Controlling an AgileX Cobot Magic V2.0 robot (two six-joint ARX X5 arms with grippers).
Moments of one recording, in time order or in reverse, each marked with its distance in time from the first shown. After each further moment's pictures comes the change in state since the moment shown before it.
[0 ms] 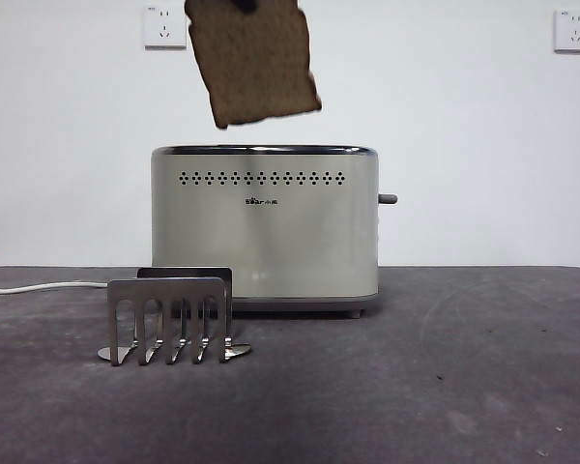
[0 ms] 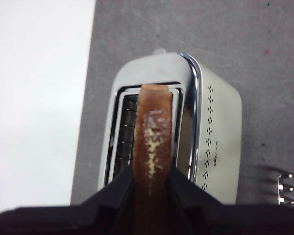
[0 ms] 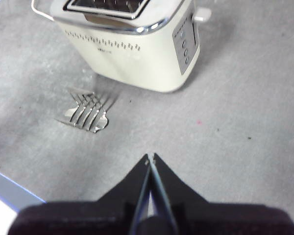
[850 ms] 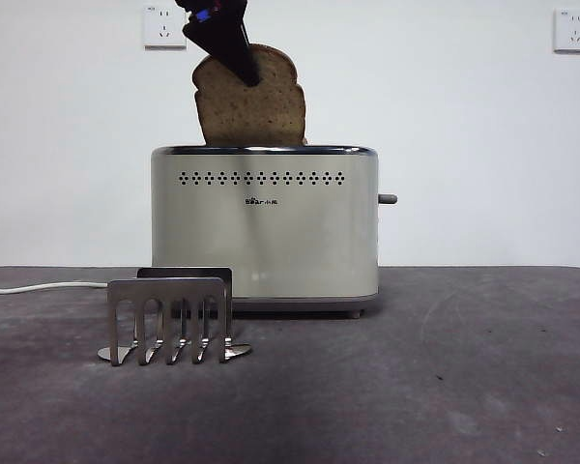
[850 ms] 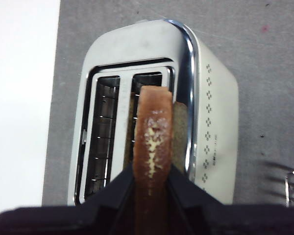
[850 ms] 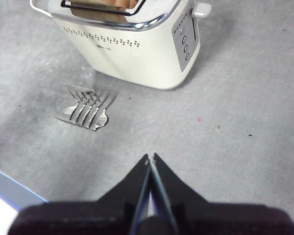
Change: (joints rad) left arm 0.066 0.129 0.000 0.039 0.062 0.020; right arm 0.000 0.011 0.000 -0.004 0.000 0.000
